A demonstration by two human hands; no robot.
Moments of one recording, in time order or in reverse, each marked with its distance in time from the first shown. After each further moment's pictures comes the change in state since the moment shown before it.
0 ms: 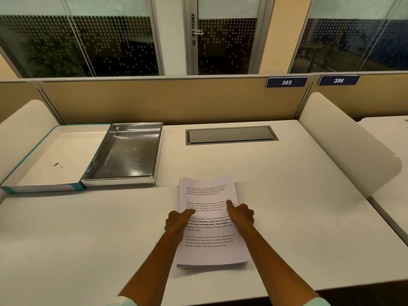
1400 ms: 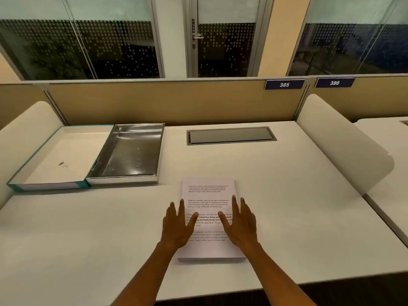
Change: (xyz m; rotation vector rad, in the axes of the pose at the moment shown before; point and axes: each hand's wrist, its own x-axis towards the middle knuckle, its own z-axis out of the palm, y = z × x) left_hand -0.001 -0.043 -0.016 0.789 0.040 0.482; right_hand -0.032 0.053 0.011 -0.455 0.128 -0.560
